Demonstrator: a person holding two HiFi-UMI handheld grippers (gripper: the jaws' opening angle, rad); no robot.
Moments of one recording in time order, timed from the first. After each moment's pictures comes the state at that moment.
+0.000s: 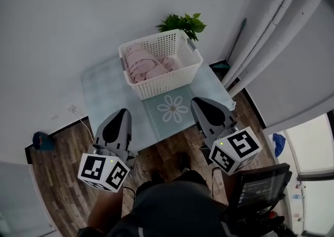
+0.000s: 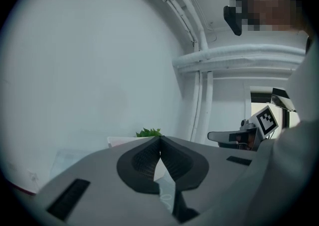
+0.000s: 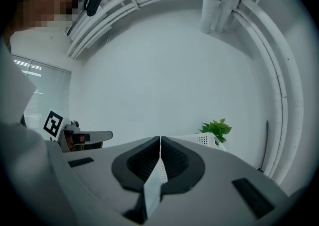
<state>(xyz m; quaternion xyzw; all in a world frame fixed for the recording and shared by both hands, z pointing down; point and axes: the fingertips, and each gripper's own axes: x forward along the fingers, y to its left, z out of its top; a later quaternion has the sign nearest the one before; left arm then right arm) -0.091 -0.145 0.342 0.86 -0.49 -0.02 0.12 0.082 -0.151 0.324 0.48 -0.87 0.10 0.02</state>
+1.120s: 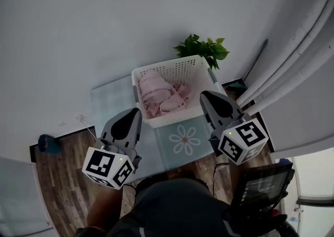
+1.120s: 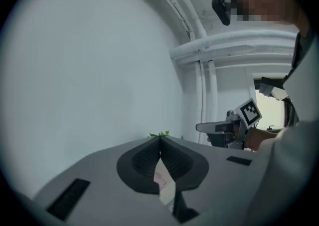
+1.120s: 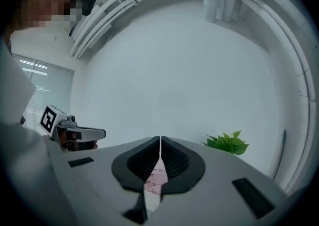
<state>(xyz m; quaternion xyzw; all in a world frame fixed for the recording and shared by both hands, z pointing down) -0.091 -0.290 0.331 0.87 -0.48 0.03 0.08 0.077 -0.330 0.317 0.43 -0.90 0.08 0.02</state>
